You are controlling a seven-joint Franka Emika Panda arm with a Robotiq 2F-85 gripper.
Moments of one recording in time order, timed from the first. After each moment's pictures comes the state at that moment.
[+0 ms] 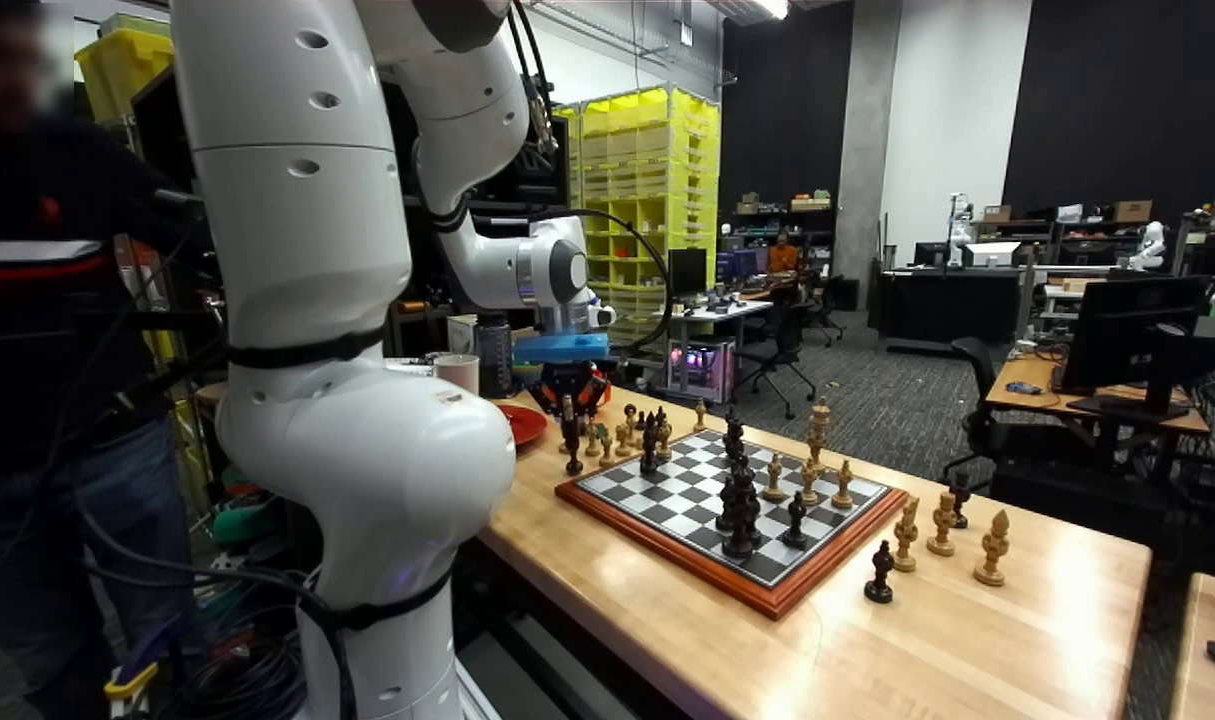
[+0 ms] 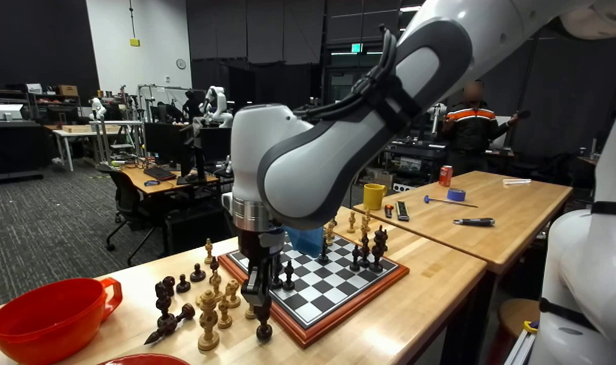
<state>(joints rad) 0.31 -0.09 0.28 -2.46 -0.04 2.42 -0.13</state>
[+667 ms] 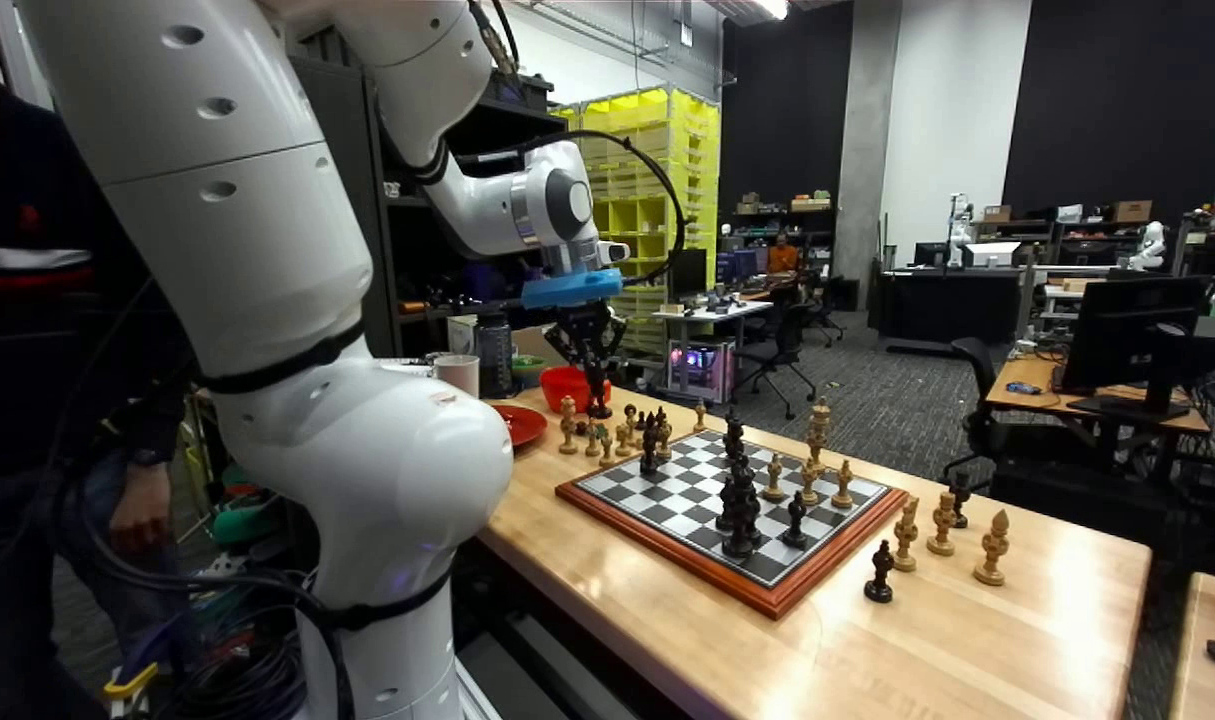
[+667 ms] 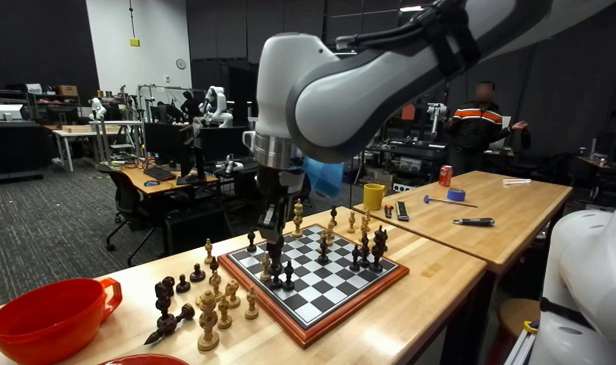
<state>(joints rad) 0.28 -0.33 0.25 -2.46 -0.08 2.30 -0.13</state>
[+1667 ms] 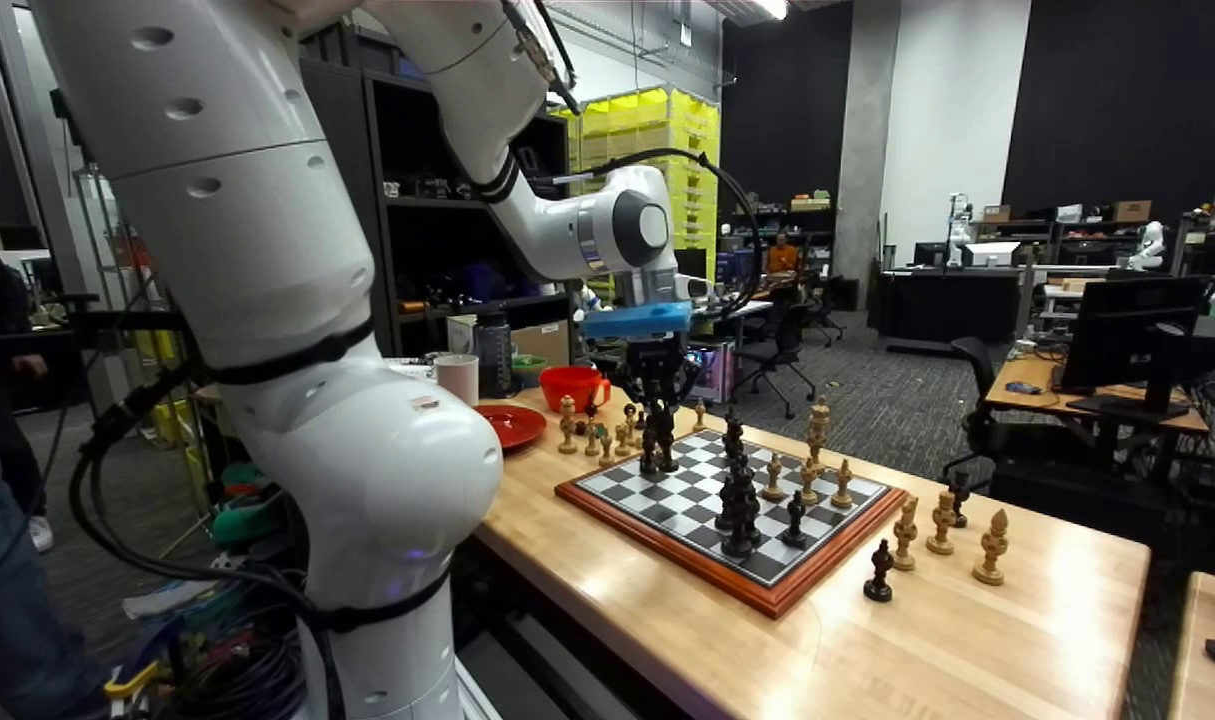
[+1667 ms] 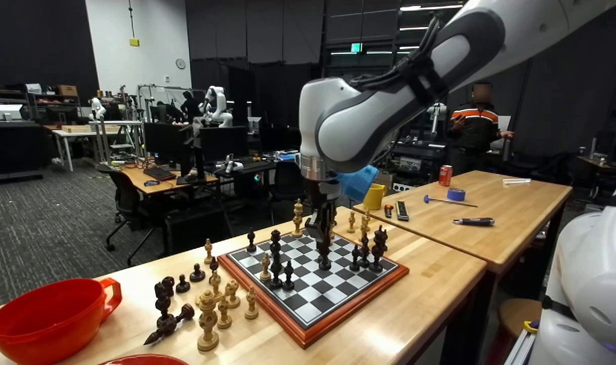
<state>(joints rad) 0.14 -0.29 0.12 -2.53 -0.14 2.27 -0.11</state>
